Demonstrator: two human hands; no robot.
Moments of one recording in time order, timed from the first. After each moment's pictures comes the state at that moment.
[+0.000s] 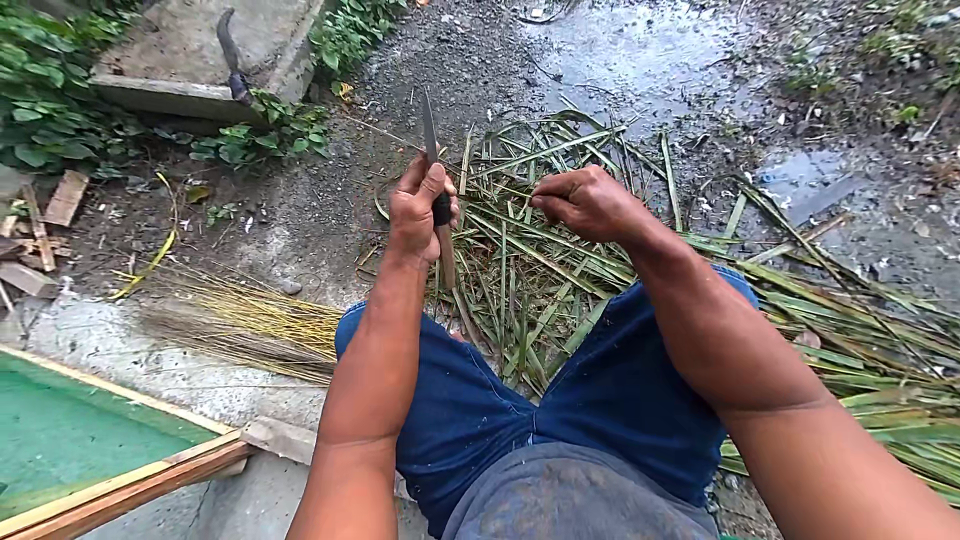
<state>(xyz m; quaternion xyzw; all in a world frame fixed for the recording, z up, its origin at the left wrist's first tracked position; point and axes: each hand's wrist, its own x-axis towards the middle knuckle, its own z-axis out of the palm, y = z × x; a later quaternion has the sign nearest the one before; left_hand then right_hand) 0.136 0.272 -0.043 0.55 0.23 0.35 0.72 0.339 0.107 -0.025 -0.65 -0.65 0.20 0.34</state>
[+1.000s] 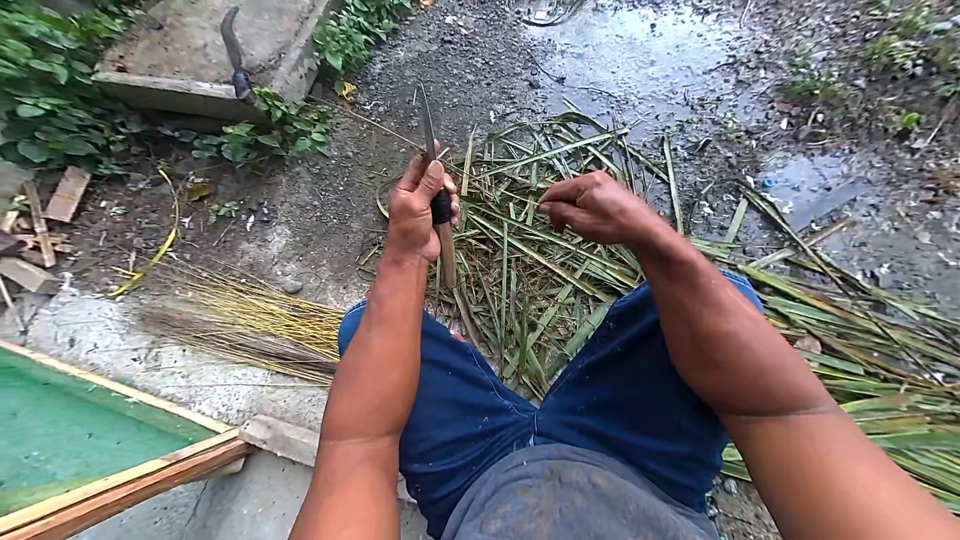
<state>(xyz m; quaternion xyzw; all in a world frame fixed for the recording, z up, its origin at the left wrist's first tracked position) 0.135 0.280 -0.041 0.53 0.24 0.36 0.73 0.344 0.103 -0.028 -0.66 -0.63 0.24 0.32</state>
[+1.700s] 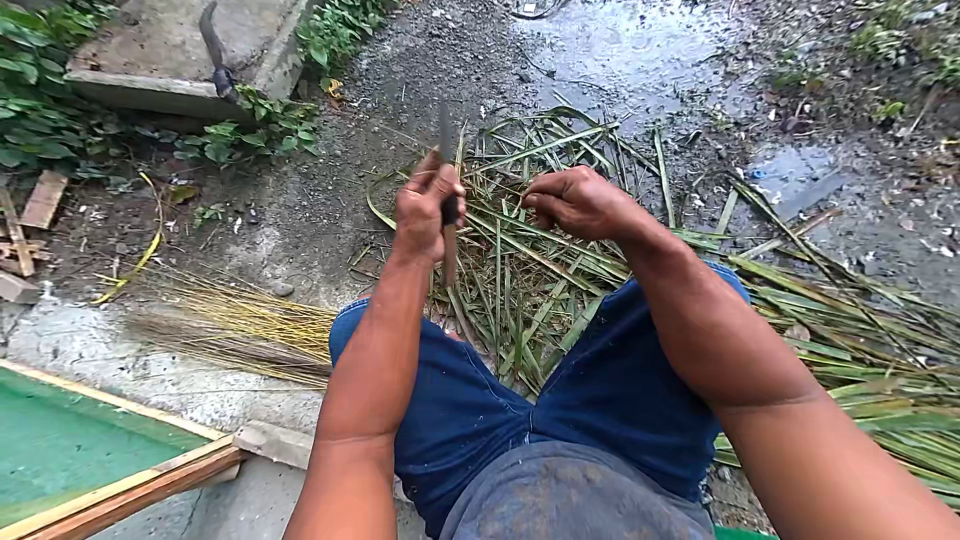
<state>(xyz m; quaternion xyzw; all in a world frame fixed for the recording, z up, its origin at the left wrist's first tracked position) 0.147 0.266 -0.052 0.57 0.23 0.32 0.72 0.340 0.108 -0.025 -0.63 -0.65 0.25 0.35</state>
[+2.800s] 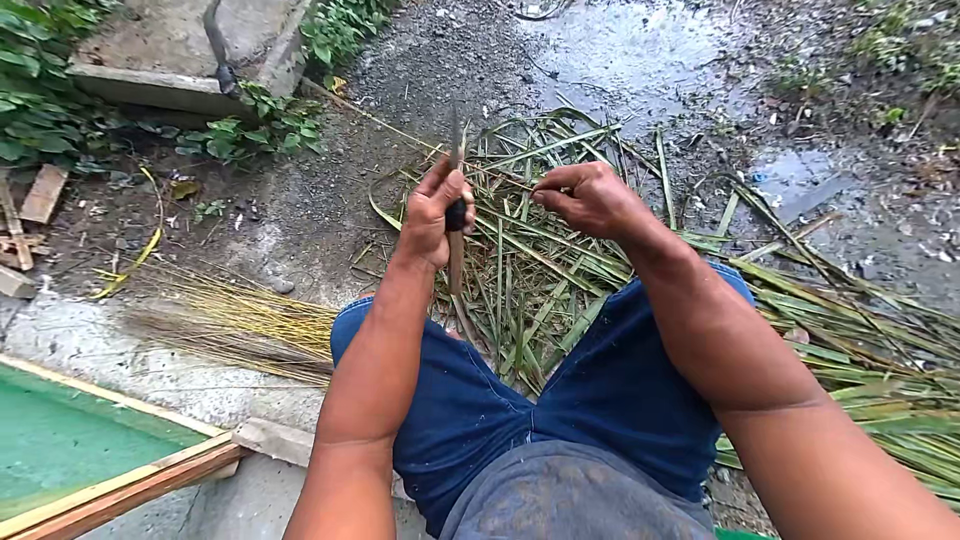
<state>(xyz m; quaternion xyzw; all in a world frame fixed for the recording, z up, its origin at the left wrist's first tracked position) 0.141 0.260 -0.049 0.54 0.21 0.27 0.77 0.337 0.105 -0.027 -0.68 -0.60 0.19 0.37</state>
